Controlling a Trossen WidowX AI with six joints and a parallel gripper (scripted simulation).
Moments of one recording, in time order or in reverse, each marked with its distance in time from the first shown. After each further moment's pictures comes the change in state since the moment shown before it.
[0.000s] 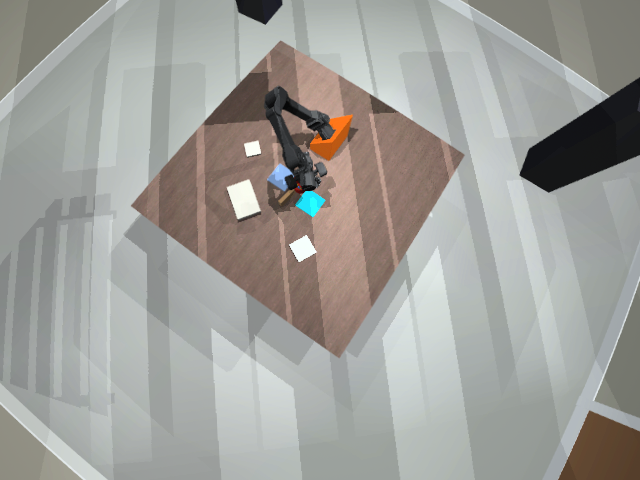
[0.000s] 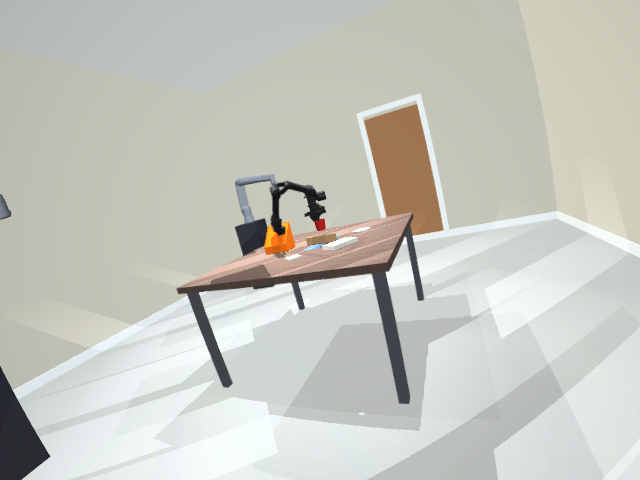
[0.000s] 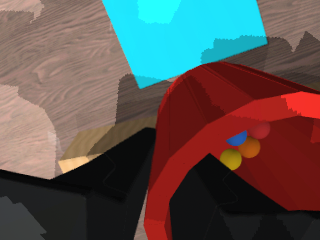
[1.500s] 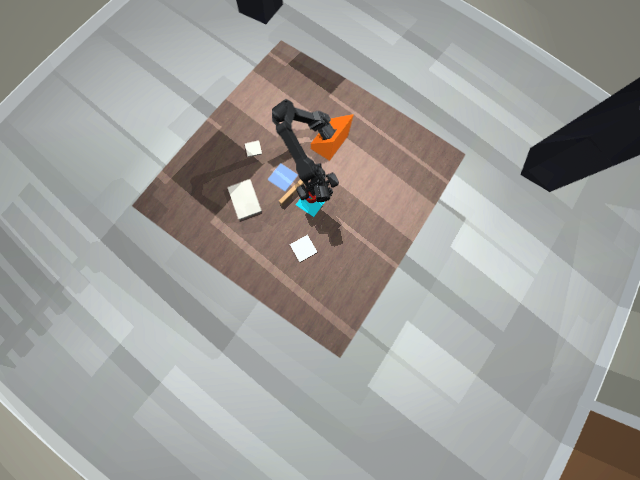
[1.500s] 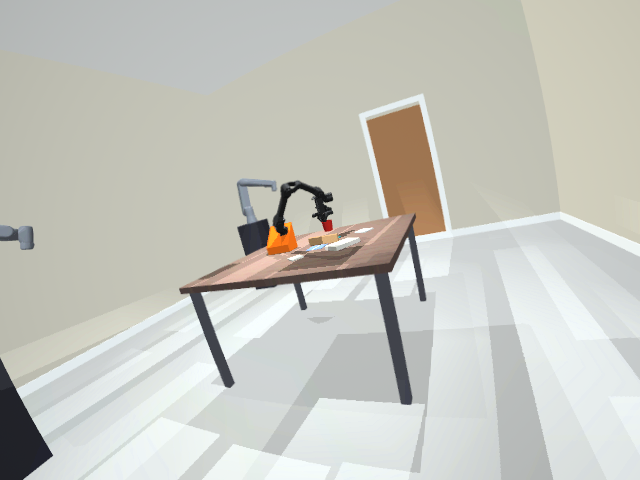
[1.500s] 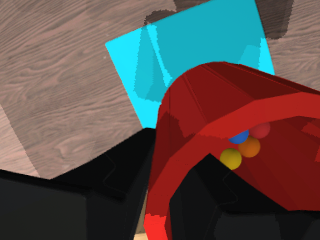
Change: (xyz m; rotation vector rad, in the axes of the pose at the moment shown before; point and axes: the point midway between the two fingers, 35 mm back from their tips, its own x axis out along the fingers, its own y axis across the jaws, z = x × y) arm 0.017 0.026 0.060 0.015 -0.010 0.005
